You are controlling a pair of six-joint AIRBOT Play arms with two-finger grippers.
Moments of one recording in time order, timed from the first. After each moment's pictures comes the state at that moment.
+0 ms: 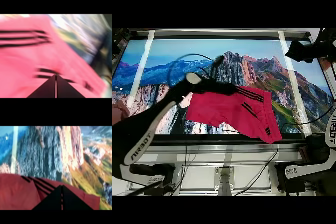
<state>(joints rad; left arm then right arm) -0.45 -1.57 1.38 0.53 -0.84 -0.97 -0.20 -1.60 1.85 -1.06 1.26 1.45</state>
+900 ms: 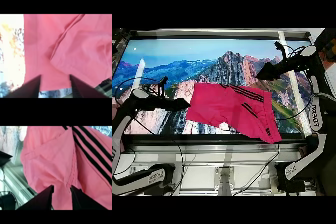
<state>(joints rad) 0.11 -1.31 0.88 0.80 -1.05 -1.09 -0.10 -1.85 1.85 -0.75 1.52 1.29</state>
